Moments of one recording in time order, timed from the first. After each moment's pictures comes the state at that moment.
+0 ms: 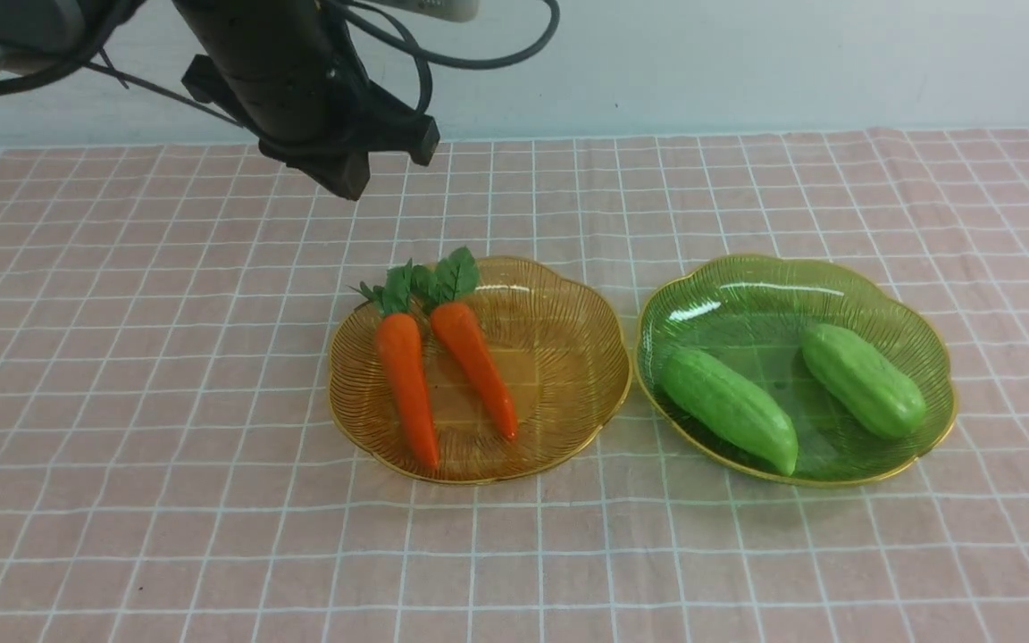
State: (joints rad) right arm 0.09 0.15 -0.14 0.08 0.31 -0.14; left arm -0.36 1.87 -1.95 0.03 1.25 0.00
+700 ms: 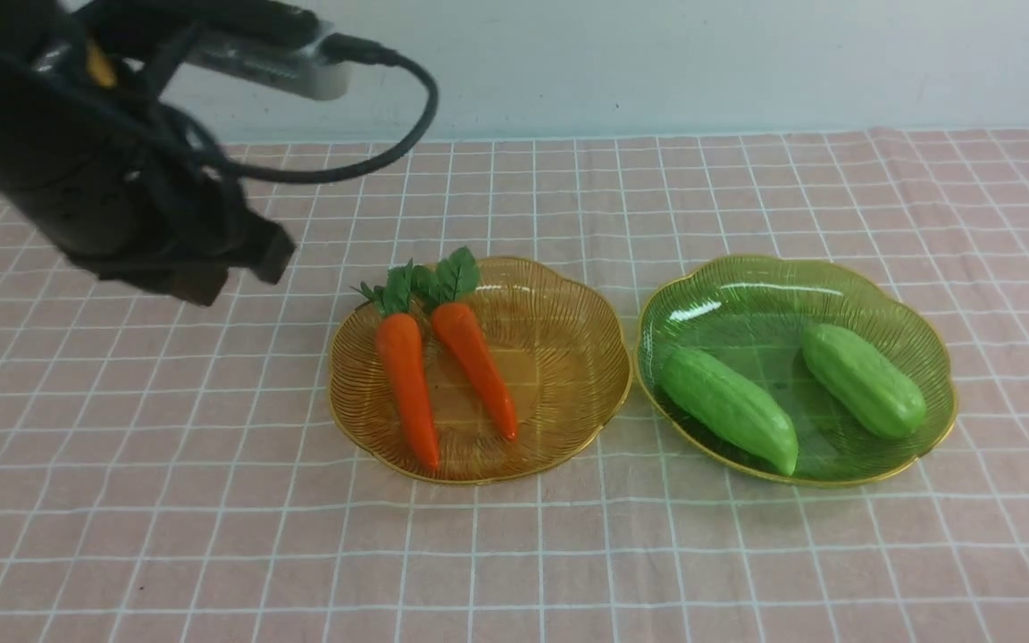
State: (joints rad) right arm 0.06 -0.01 0.02 0.05 0.40 -0.14; left arm -0.36 0.85 -0.99 0.05 1.11 -0.12
